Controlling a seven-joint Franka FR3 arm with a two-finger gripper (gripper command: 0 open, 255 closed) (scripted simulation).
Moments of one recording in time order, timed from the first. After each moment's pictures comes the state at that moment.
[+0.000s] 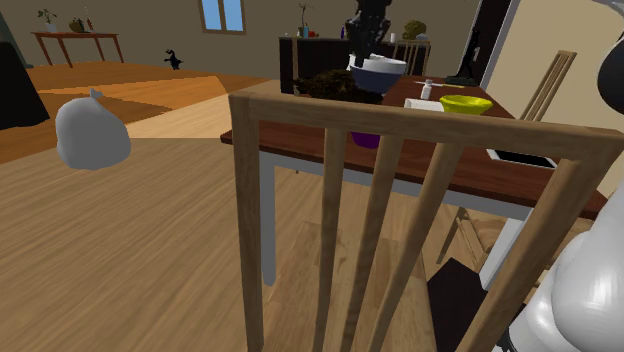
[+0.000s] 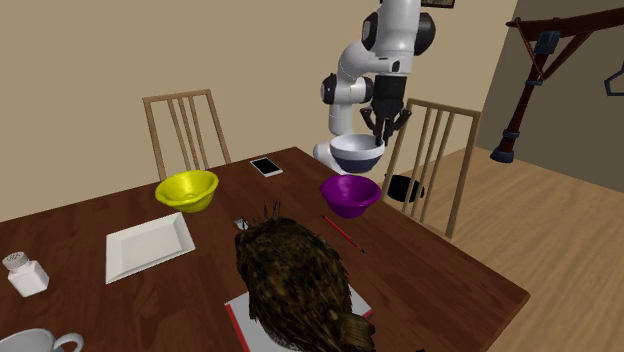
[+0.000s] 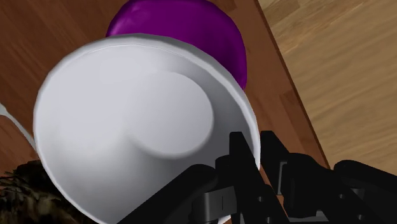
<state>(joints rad) 0.06 0.03 0.00 -1.18 -0.06 1.34 0.01</state>
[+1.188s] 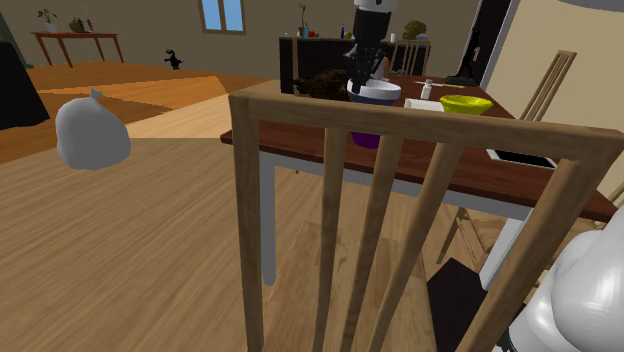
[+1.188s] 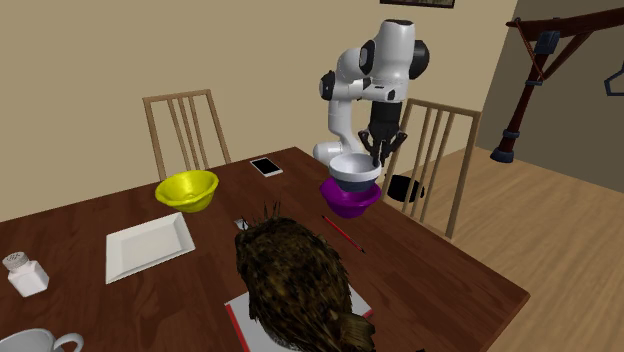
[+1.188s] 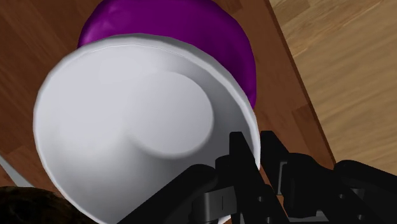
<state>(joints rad) 0.06 -0.09 0.00 -1.50 -0.06 1.54 0.02</state>
